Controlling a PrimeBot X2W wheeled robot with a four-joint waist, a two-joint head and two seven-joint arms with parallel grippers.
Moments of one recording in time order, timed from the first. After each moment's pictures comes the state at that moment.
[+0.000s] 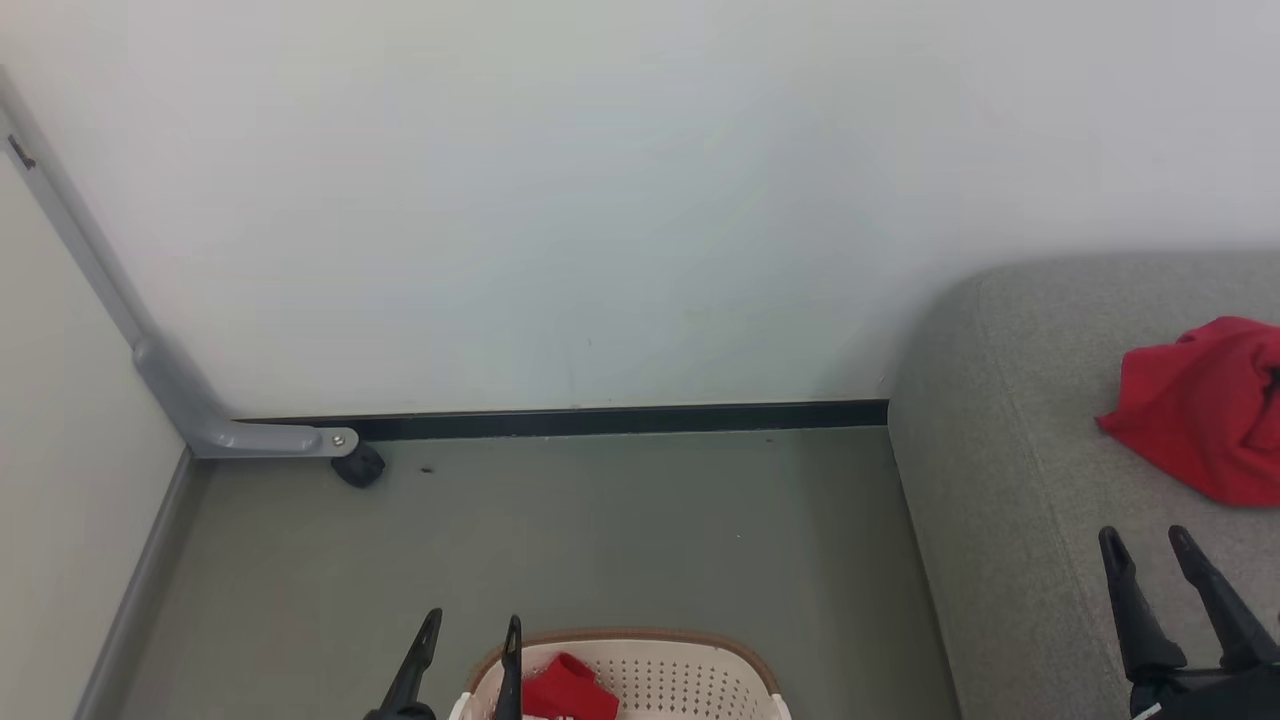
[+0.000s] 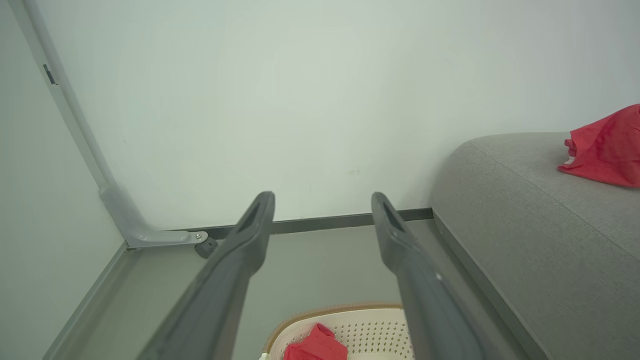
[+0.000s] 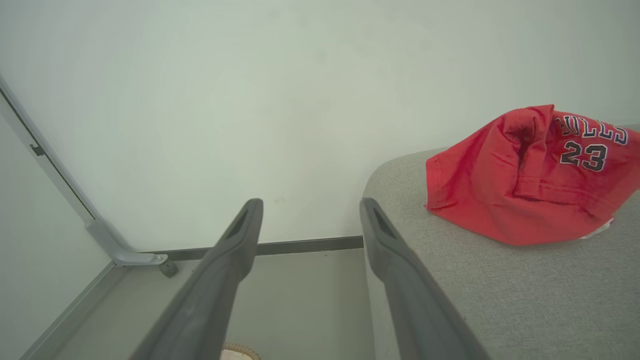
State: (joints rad) left arm -0.02 0.05 -0.32 0.21 -0.23 0.12 -0.23; right arm -0.10 -0.53 0.34 0.19 0.74 -0.02 -0.25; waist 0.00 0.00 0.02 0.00
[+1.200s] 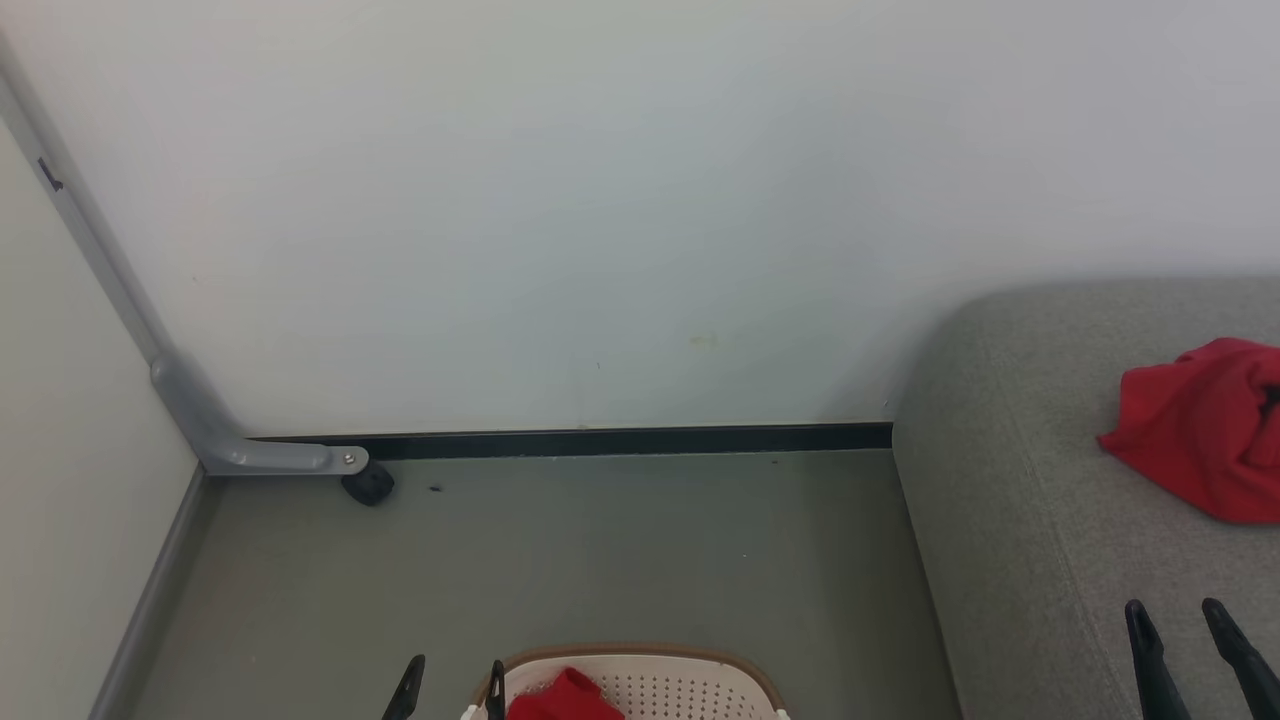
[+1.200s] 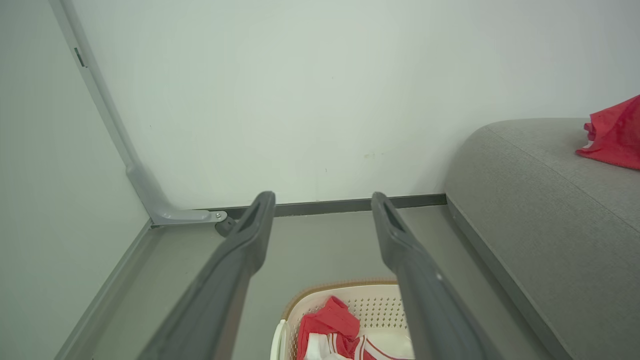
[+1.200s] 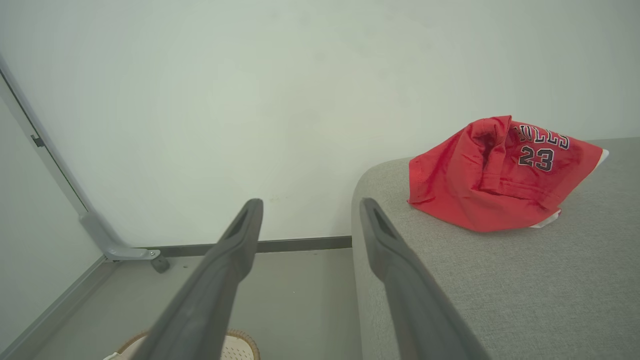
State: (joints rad) left arm 0.07 0.05 -0.28 0.18 -0.19 0.12 -0.20; right arm 0.16 -0.51 0.23 -0.05 0.64 -0.11 -0.25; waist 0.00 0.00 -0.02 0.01
